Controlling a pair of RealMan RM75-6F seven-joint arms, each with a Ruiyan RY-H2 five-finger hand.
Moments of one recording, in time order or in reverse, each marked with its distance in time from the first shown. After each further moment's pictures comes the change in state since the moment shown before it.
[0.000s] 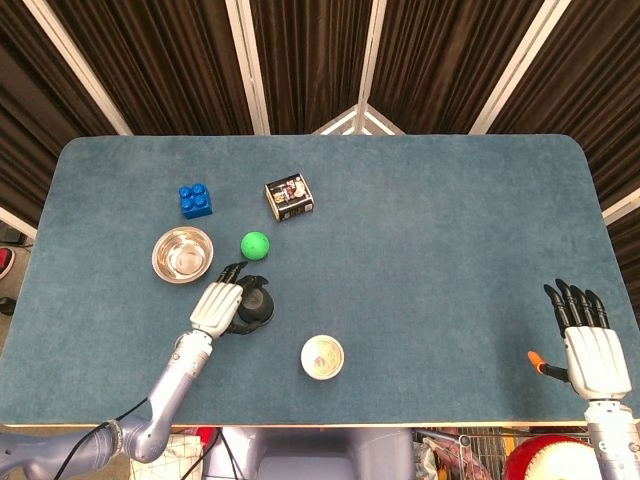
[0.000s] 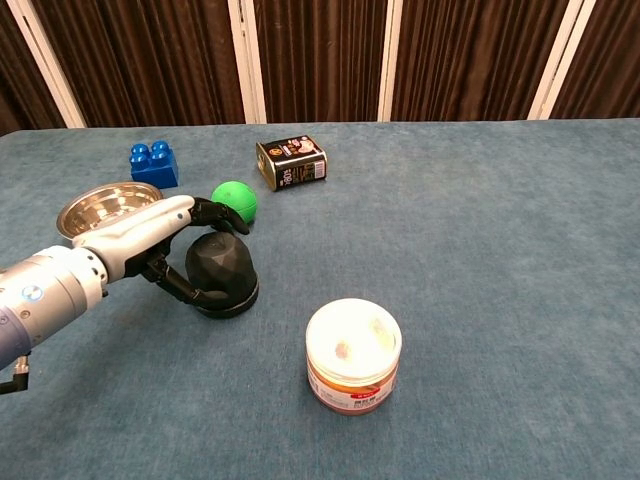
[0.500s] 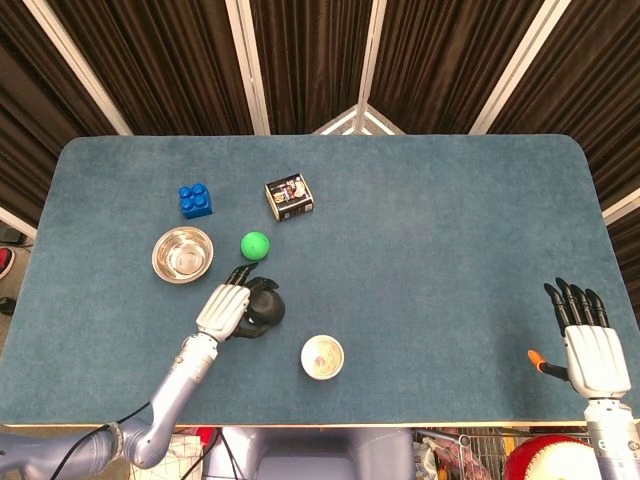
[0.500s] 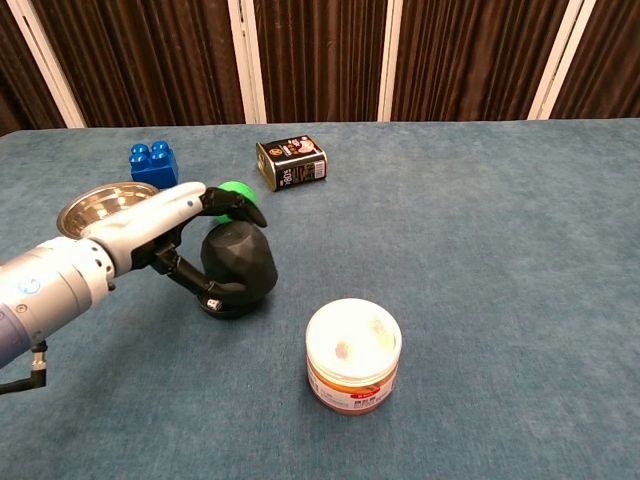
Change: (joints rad) left arm -0.001 0.023 -0.002 -0.098 0.040 0.018 -0.040; right arm 0.001 -0.001 0.002 0.000 0.003 0.000 -0.001
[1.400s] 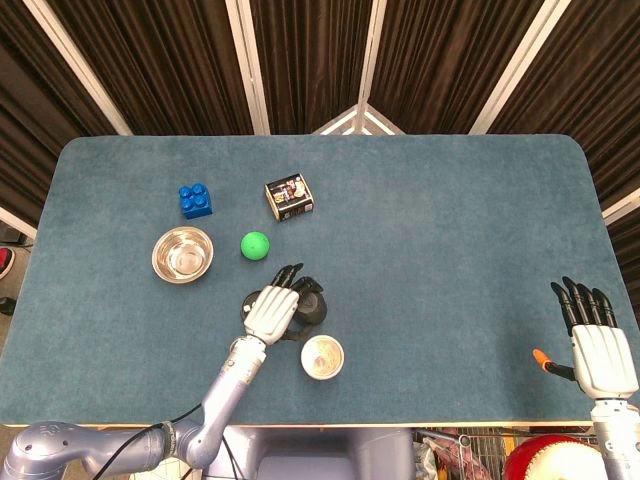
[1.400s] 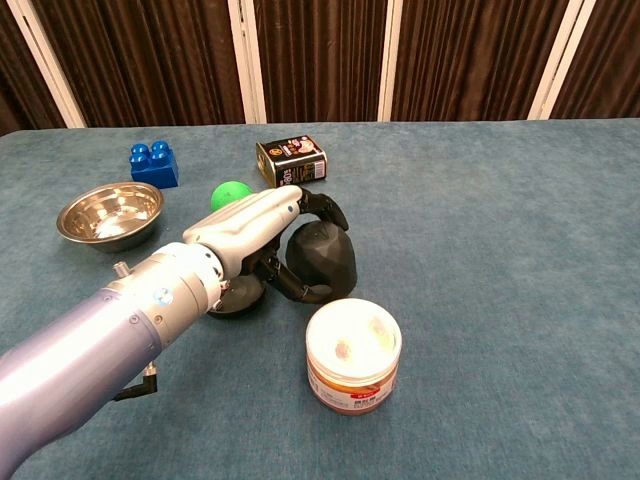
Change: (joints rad) left arm -0.113 -0.228 -0.068 0.094 -0.083 0.011 0.231; right arm -0.003 0.016 0.004 0.004 0.002 0.004 0.034
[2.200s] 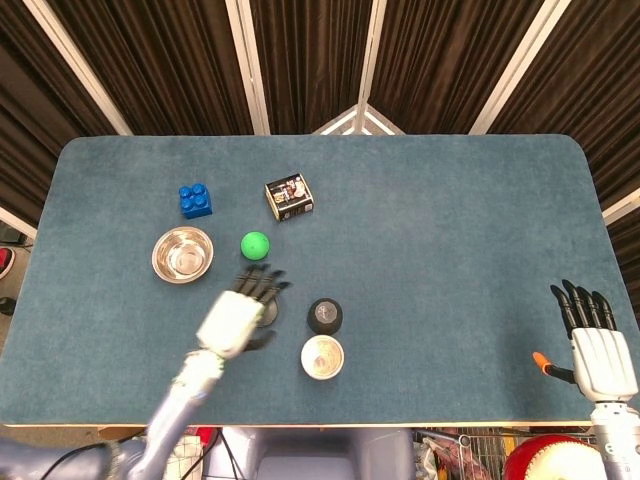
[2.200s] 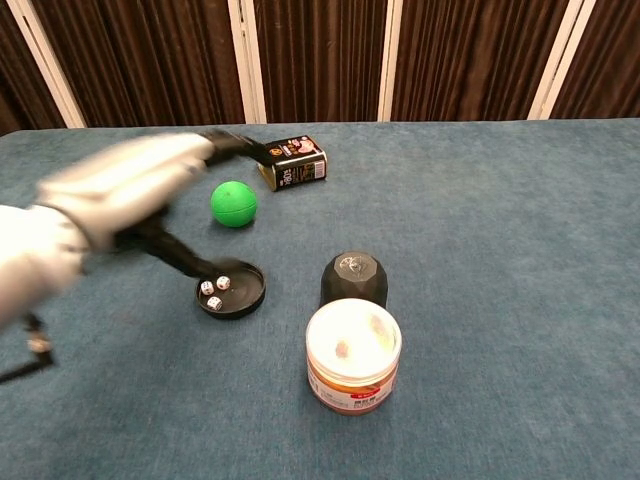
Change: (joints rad) left arm 0.148 0.316 0.164 -0.338 0.198 0.256 0.163; right arm -0.007 -0.010 -0.007 0.012 -0.011 0.009 0.003
